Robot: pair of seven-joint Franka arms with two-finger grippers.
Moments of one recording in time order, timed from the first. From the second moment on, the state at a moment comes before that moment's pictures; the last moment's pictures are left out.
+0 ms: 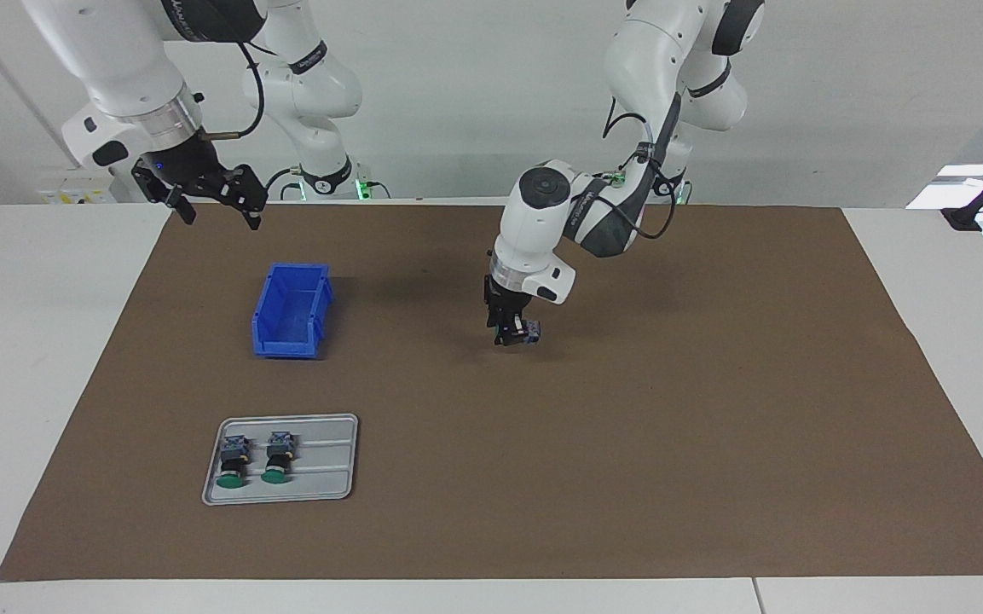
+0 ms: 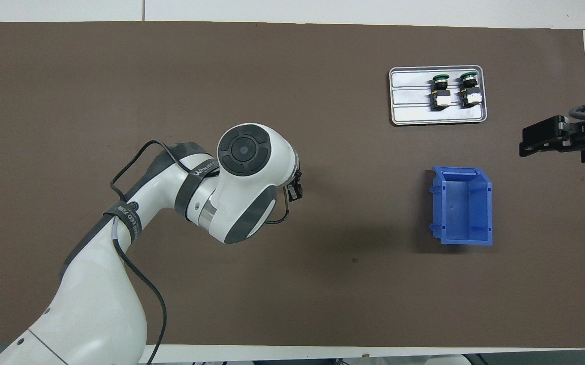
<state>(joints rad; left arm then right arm) -0.67 0.34 -0.09 -1.80 -0.15 2.31 -2.50 -0.14 -0.04 0.16 -1.60 0.01 1.48 0.16</state>
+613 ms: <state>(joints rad) -0.61 0.30 -0.09 -1.81 -0.67 2.39 -1.96 -0.14 -0.04 0.16 -1.60 0.01 1.48 0.16</state>
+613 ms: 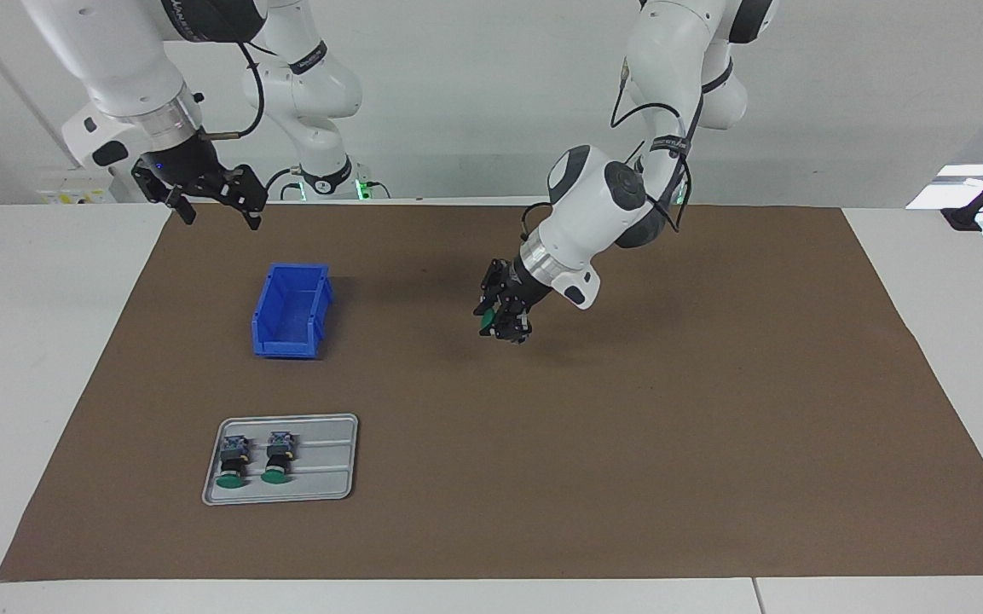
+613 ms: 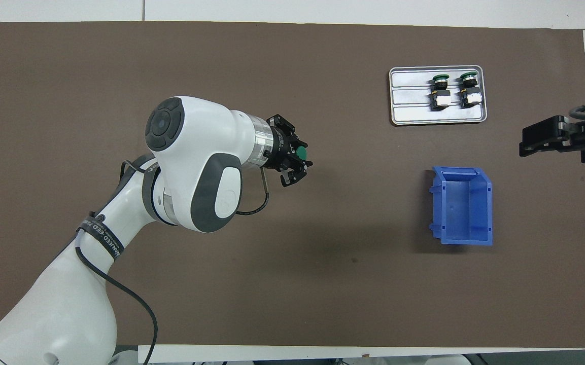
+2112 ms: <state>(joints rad) -0.49 0.29 -0.10 -2.02 -1.61 2.32 -1.13 -0.14 -0.04 0.16 -1.60 0.01 1.48 0.16</state>
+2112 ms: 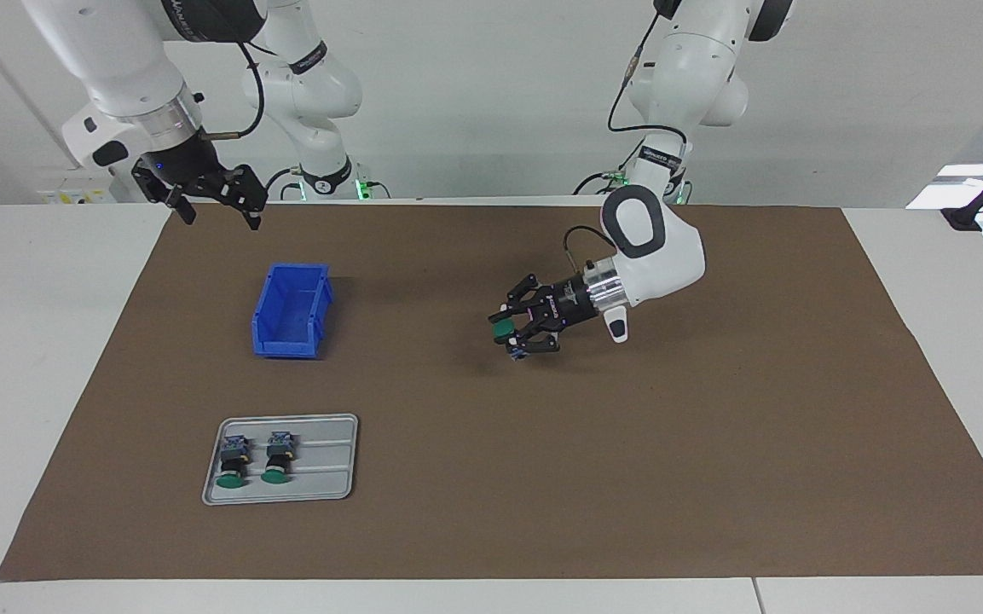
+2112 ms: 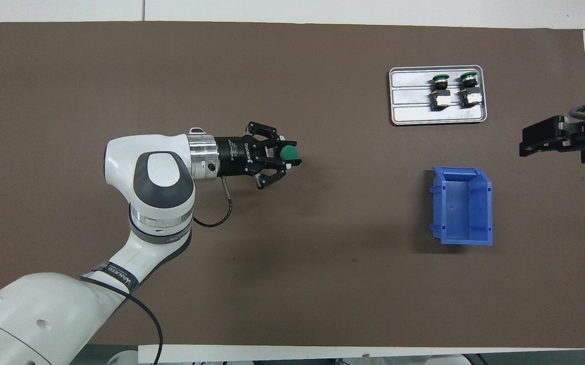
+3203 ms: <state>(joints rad) -0.43 0.37 -0.10 -2.05 -1.81 2.14 -1.00 -0.14 -0.04 0.16 -1.60 0.01 1.48 0.16</state>
